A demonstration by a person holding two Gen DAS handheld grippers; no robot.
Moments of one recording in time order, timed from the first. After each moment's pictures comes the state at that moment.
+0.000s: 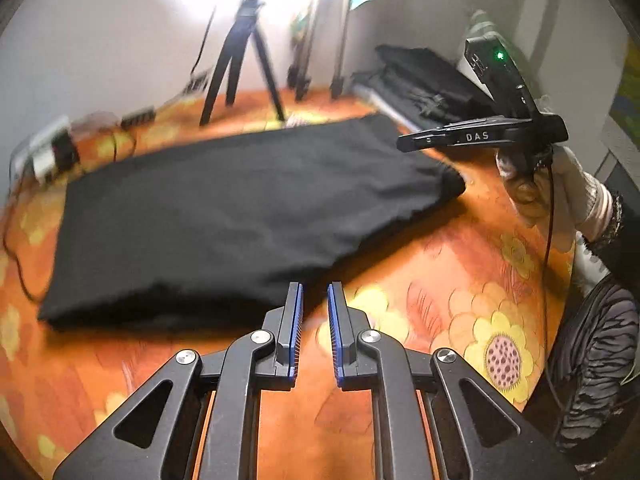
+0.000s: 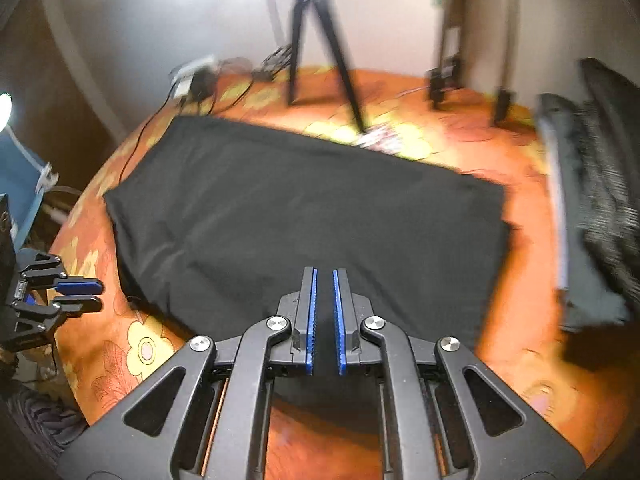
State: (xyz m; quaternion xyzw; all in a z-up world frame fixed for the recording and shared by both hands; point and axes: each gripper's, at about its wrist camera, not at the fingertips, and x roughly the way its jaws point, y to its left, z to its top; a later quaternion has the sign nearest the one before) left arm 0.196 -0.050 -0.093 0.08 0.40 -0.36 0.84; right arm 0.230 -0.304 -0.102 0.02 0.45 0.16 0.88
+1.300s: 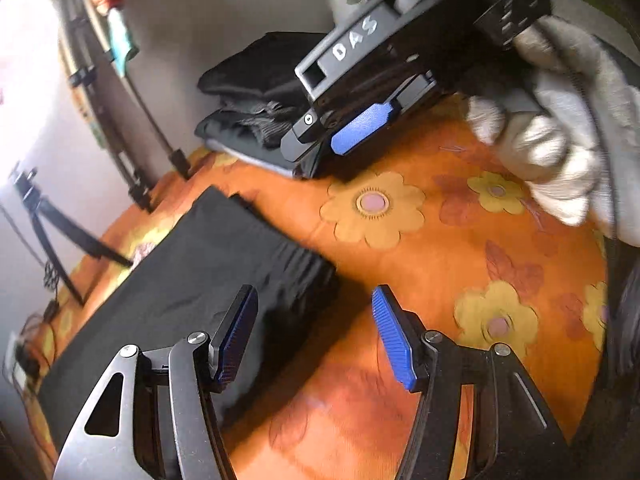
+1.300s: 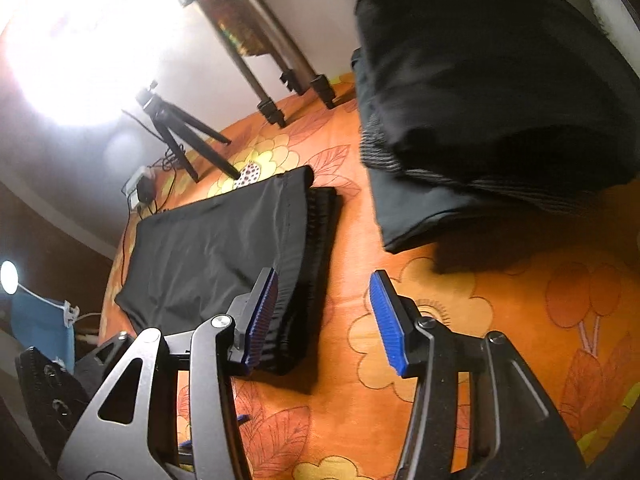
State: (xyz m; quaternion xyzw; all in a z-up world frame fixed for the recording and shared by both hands) left arm 0.170 -0.286 -0.102 0.29 0.29 -0.43 0.80; right arm 0.188 -0.455 -0.101 0.24 0.44 0.07 0.87
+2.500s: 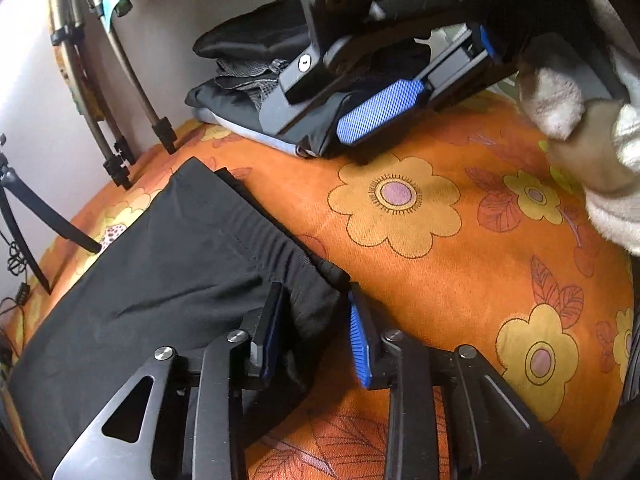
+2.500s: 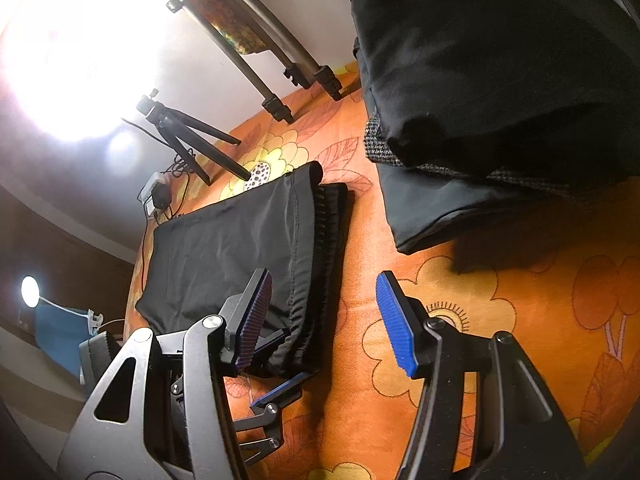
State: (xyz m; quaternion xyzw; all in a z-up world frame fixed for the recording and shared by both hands) left arm 0.209 -0.296 -0.132 0.26 0.33 -0.42 0.80; right arm 0.201 -0.460 -0.115 0.28 0.44 0.10 0.85
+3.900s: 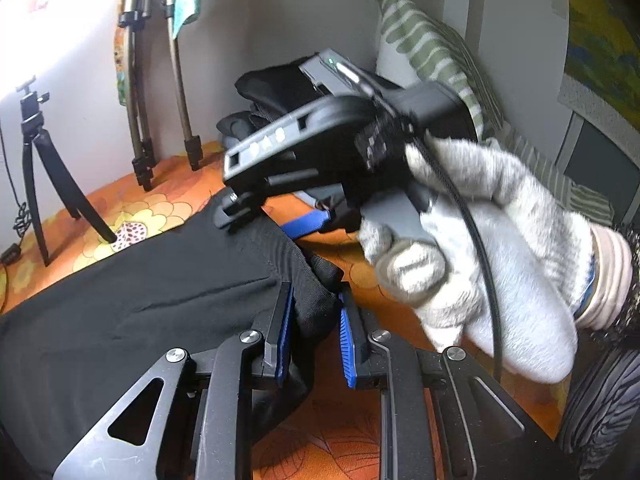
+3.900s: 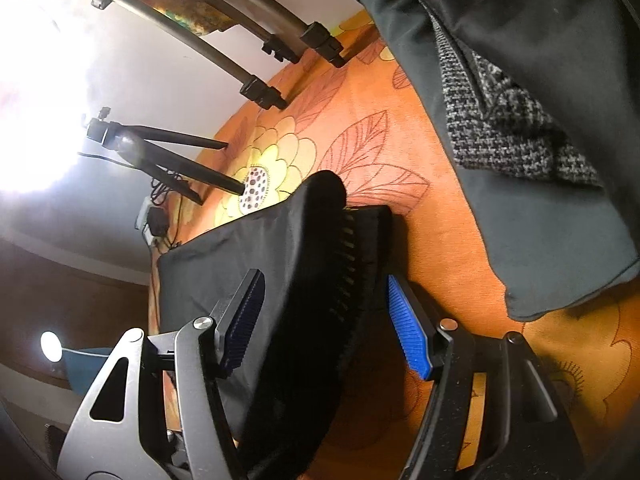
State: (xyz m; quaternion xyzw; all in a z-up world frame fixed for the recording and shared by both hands) left arm 0.226 -0.249 -0.093 0.12 0.32 -0.45 0.82; right arm 0.272 -0.424 -0.150 0.36 0.47 0.08 0.80
